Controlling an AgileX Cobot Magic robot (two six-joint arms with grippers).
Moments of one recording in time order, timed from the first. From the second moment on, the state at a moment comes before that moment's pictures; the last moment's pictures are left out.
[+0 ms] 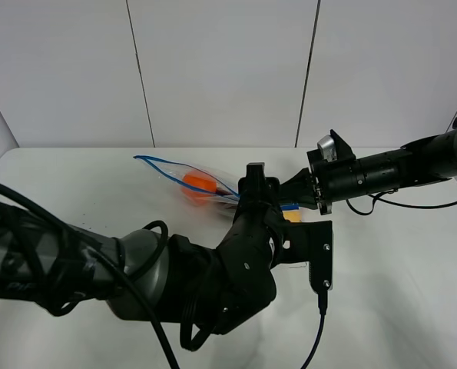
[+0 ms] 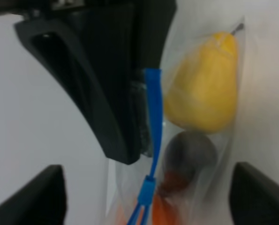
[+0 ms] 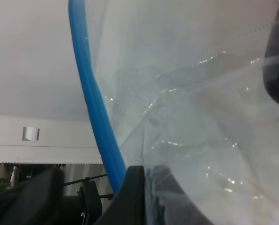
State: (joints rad) left arm -1.18 1.99 -1.10 1.74 0.64 -0.88; right arm 0.02 2.05 -1.11 1.40 1.20 -1.05
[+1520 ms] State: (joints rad) left arm -1.18 2.00 -1.10 1.74 0.65 -0.83; right arm 0.02 2.05 -1.11 1.40 1.20 -1.05
